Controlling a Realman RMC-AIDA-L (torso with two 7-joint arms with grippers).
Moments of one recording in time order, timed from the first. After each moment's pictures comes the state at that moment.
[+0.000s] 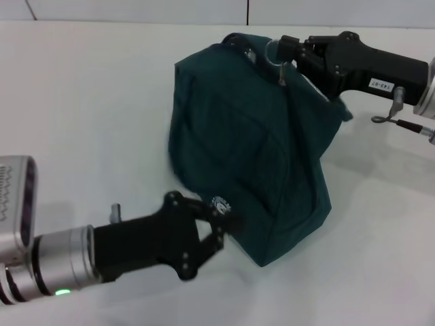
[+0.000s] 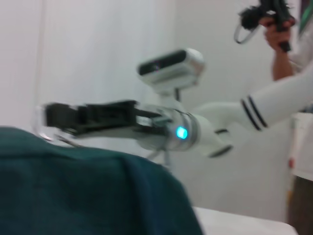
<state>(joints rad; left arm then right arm) -0.42 -2.08 1.08 0.19 1.47 1.71 -0.71 0.66 2.03 -1.09 -0.47 -1.30 -1.46 1.26</state>
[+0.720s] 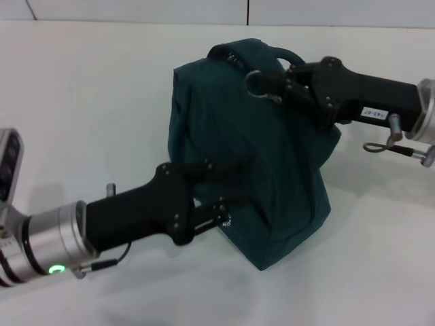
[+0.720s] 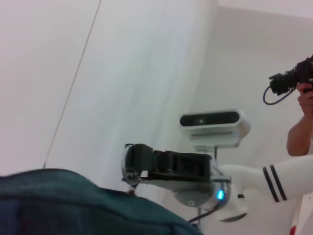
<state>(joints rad) -0.45 -2.09 1.02 0.19 1.44 1.78 -0.93 0.65 2.03 -1.20 -0.45 -1.23 -1.57 1.26</state>
